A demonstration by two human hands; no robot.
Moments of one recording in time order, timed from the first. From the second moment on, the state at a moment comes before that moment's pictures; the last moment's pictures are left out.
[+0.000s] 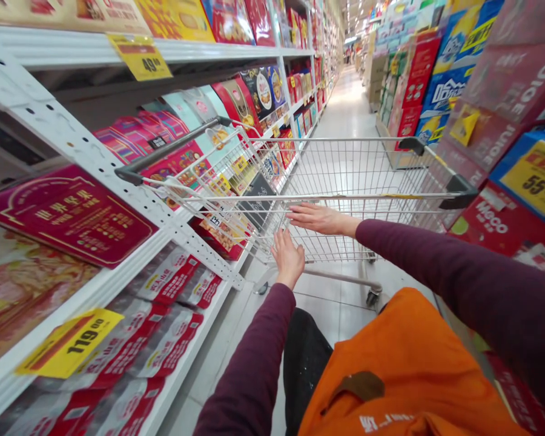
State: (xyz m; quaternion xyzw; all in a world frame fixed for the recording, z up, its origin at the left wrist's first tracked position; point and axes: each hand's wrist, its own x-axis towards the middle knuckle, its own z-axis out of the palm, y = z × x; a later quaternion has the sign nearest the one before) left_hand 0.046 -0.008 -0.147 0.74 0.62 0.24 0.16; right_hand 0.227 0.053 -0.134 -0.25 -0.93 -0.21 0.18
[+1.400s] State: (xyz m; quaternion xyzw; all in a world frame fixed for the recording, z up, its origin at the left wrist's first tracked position) left_hand -0.025 -0.010 -0.146 0.70 0.69 0.18 0.05; right_hand 0.151 0.078 -0.178 -0.22 -0.95 -0.19 0.13
